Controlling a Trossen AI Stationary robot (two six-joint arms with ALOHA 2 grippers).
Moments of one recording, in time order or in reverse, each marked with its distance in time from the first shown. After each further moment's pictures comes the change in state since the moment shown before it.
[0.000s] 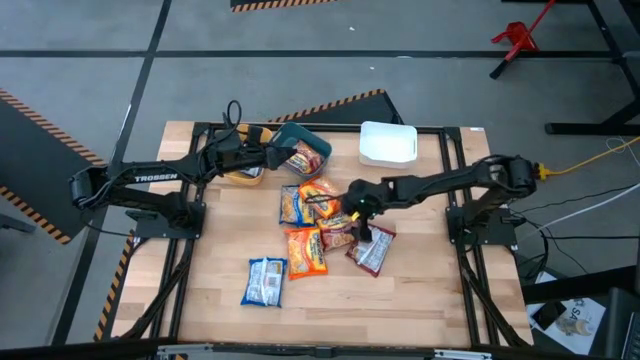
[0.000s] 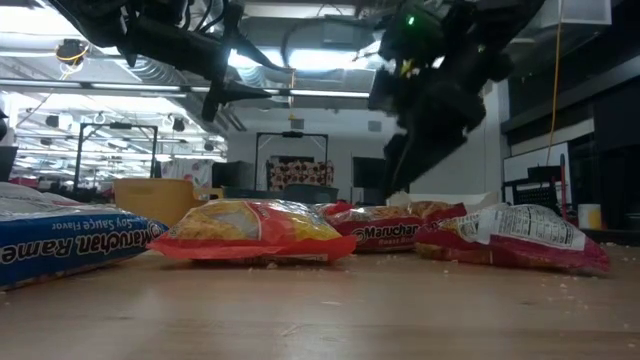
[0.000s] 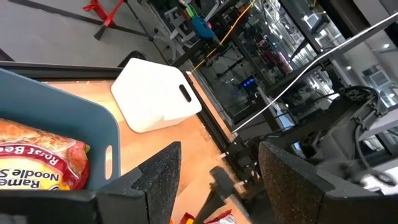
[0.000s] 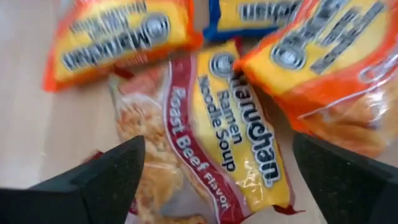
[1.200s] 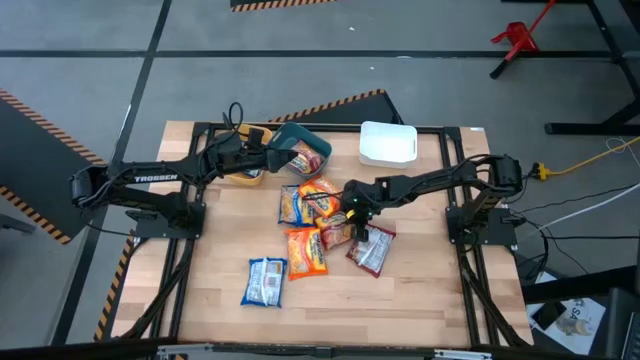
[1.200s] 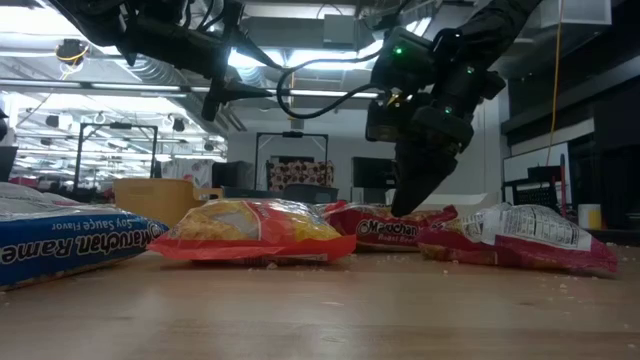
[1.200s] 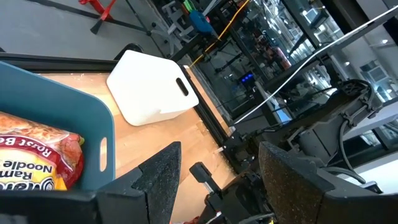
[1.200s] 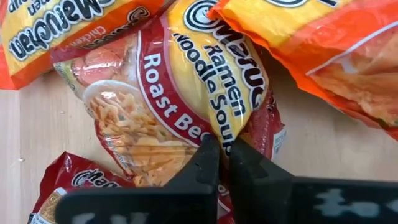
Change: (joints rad) left arm -0.024 0.000 0.000 -0.006 -0.003 -0.007; right arm -0.028 0.091 0.008 -0.038 -0.029 0.114
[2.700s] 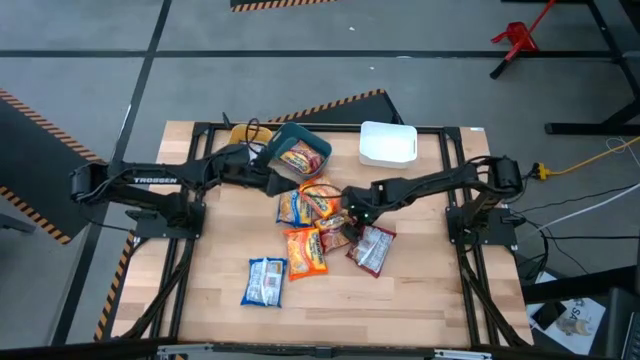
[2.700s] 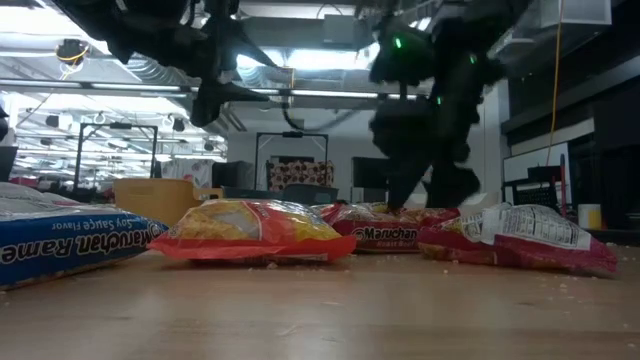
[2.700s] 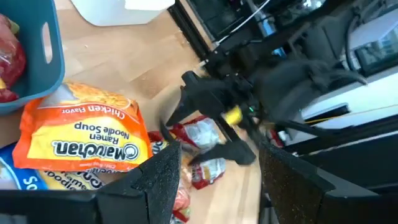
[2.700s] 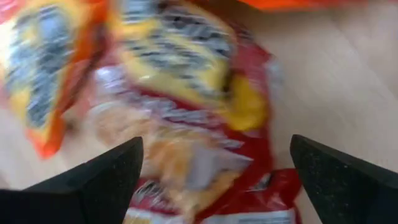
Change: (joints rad) left arm -0.127 0.000 0.001 -0.159 0.186 -0.021; right arm 0.030 -0.003 0.054 -0.134 0.017 0.626
